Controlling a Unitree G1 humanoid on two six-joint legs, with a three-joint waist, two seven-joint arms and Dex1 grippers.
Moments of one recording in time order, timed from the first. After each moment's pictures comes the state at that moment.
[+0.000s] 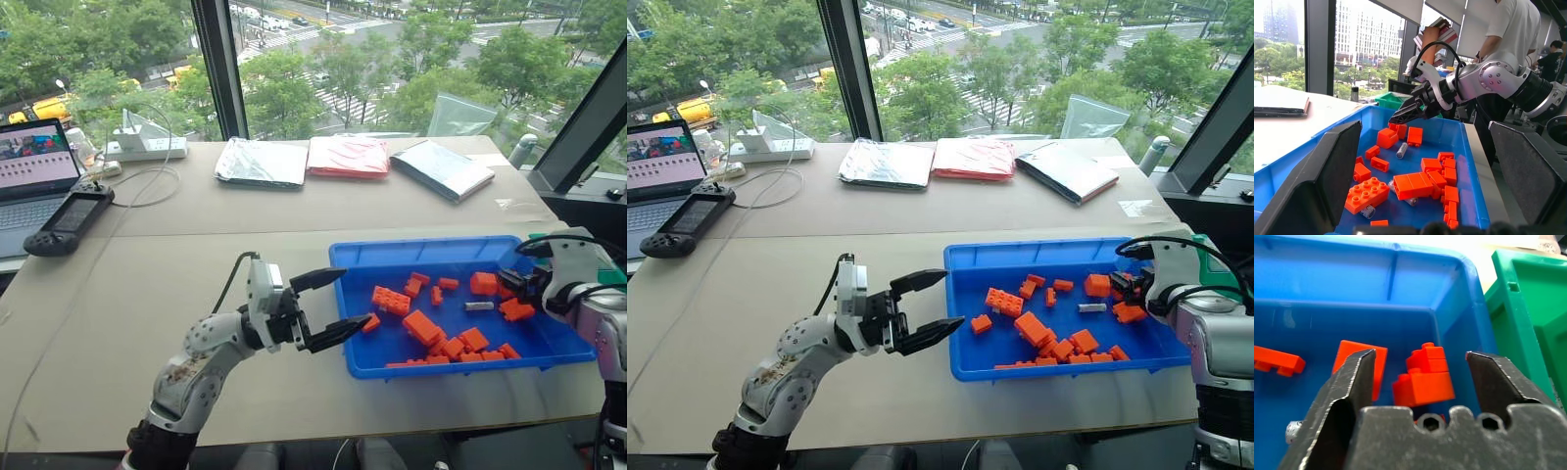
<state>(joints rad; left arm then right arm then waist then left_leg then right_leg) -0.19 0.30 -0.15 -0.41 -0.59 0.33 -0.86 -0.34 -0.79 -0.31 -0.10 0.32 0.96 0.28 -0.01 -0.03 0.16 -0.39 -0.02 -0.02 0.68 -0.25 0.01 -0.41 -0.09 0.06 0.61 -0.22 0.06</state>
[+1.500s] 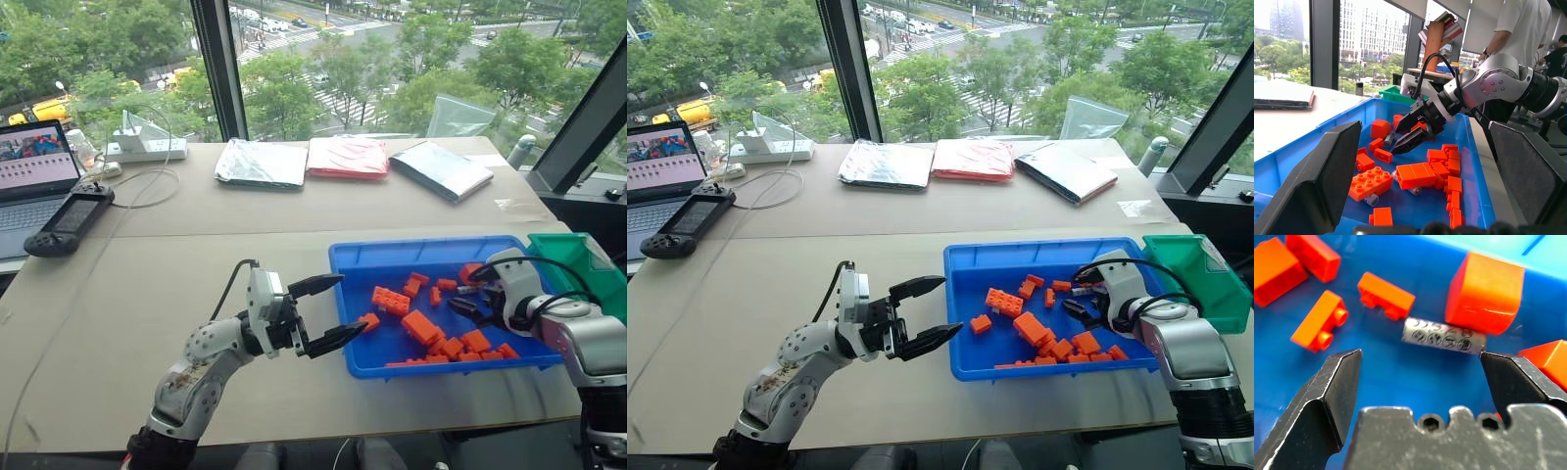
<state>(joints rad) -0.16 0.31 -0.16 -0.39 -0.55 0.28 -0.87 -0.31 -0.79 -0.10 -0.08 0.25 0.94 0.45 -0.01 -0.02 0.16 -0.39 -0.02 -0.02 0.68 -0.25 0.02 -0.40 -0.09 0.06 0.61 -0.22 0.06</state>
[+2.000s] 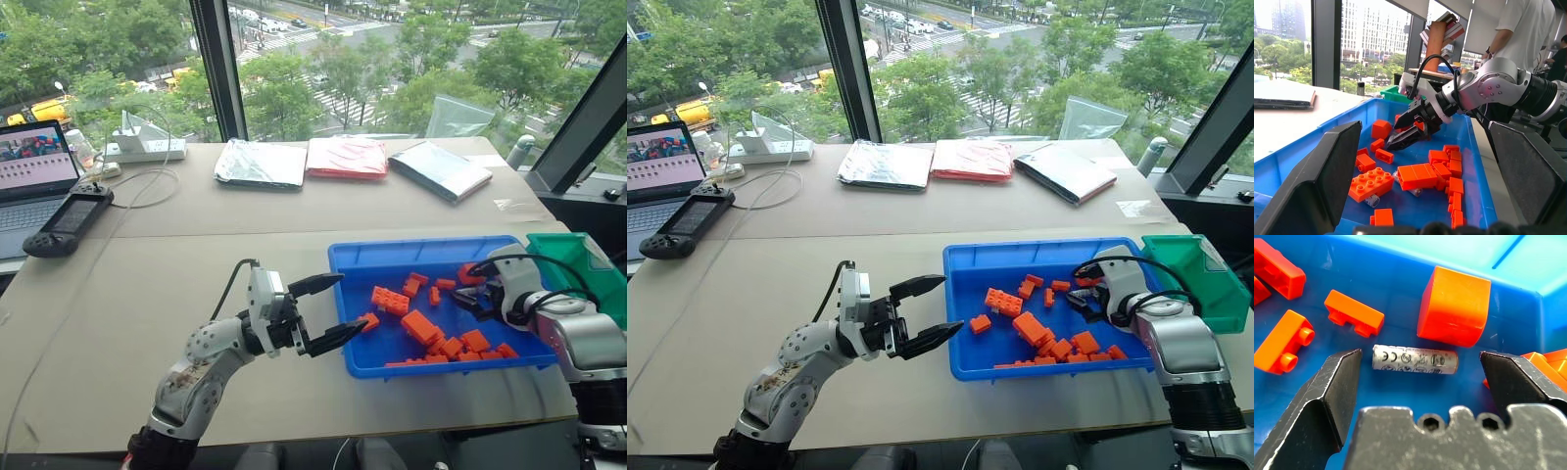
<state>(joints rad) -0.16 0.31 -0.16 -0.40 -0.55 0.29 -0.85 -0.33 -0.73 -0.11 -0.05 0.23 0.93 0.41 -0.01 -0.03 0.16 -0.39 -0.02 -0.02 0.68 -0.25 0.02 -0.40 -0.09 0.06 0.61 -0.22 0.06</state>
